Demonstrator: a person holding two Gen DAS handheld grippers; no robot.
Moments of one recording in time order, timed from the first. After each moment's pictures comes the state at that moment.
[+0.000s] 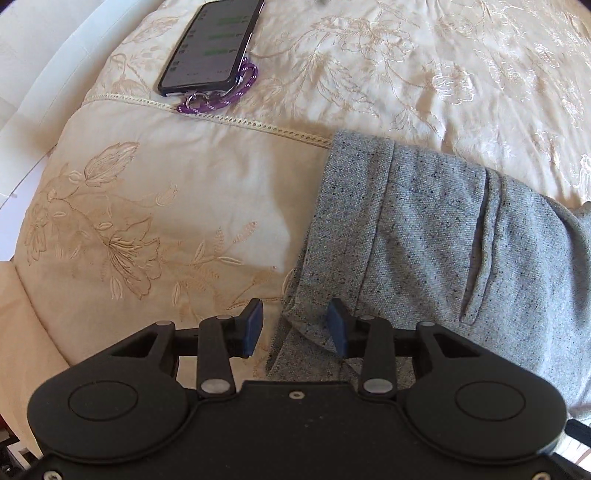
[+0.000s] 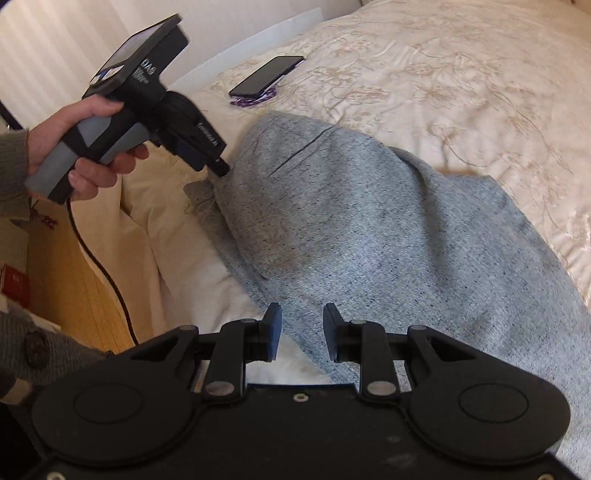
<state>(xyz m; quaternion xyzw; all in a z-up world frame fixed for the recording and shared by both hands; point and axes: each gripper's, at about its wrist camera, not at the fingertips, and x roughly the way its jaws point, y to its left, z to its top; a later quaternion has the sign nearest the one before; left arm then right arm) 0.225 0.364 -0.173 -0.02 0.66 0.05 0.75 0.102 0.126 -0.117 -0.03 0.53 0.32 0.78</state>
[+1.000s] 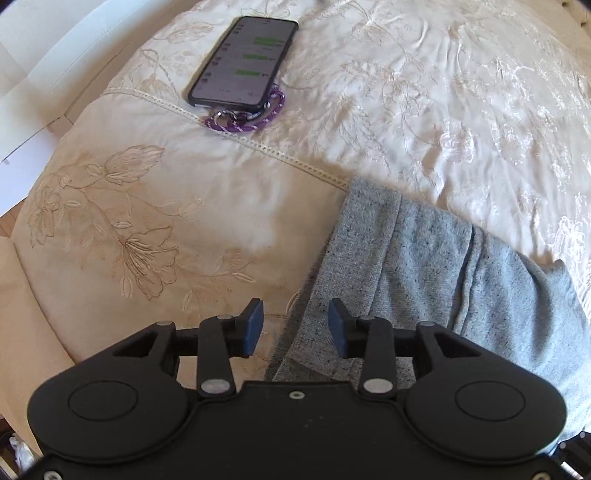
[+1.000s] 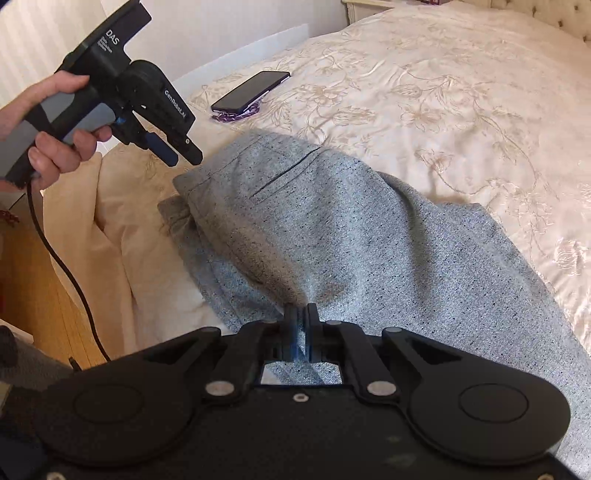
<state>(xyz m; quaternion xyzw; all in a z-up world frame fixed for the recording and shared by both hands) 0.227 0.387 -0.151 -0.09 0.64 0.06 0.76 0.111 0.136 -0.125 -0.05 0.50 0.28 0.82</state>
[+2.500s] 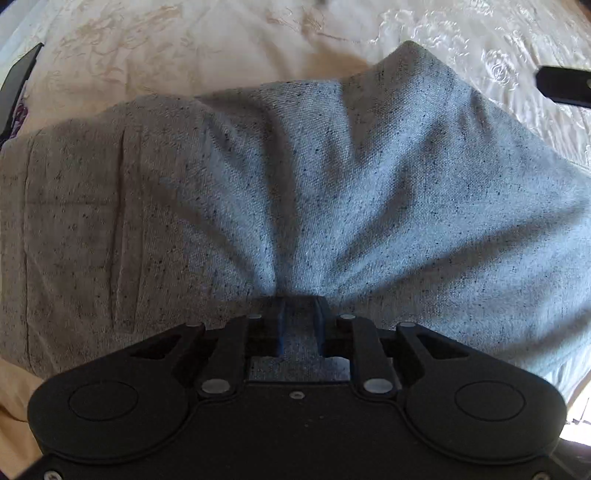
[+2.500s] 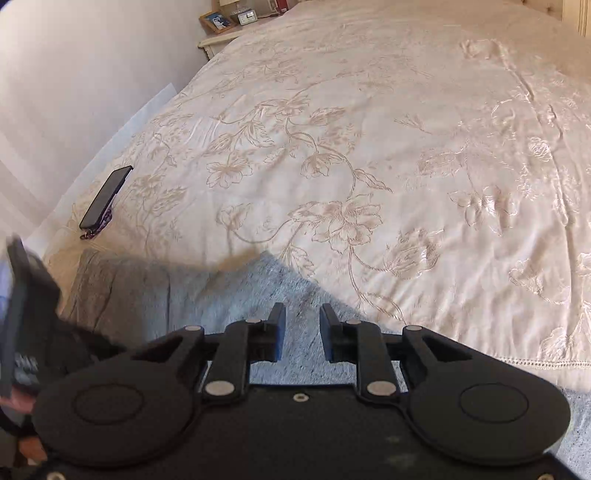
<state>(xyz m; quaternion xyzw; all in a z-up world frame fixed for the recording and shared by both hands) 0.190 0.188 -0.201 0.06 0.65 -0.11 0.75 0.201 -0.019 -0.116 0.09 0.50 0.12 0.85</state>
